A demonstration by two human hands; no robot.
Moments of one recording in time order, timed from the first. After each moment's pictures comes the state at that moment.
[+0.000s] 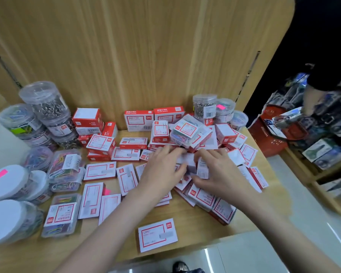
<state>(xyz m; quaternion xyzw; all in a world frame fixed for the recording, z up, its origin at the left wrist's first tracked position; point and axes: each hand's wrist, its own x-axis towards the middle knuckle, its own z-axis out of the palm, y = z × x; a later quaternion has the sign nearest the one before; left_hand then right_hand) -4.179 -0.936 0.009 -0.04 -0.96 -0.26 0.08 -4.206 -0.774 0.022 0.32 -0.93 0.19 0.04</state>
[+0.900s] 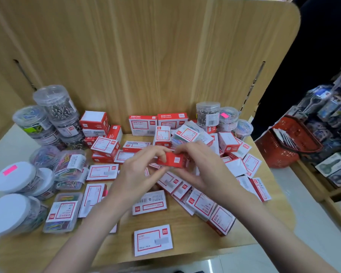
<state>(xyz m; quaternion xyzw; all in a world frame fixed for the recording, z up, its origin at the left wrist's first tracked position) -4.147 -0.970 0.030 -0.11 -0.86 -0.44 0.22 -4.212 -0.801 0.047 0.45 -0.82 0.32 0.11</state>
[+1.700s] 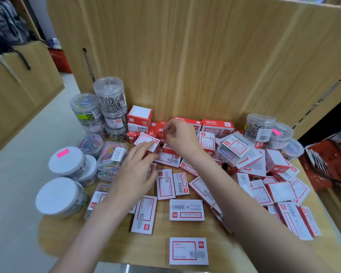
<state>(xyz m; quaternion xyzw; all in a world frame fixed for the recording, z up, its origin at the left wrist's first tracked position) -4.126 -1.055 -0.003 0.07 -0.95 -0.21 0.21 -4.263 -0.973 0.033 0.29 -0.88 0.38 -0.06</state>
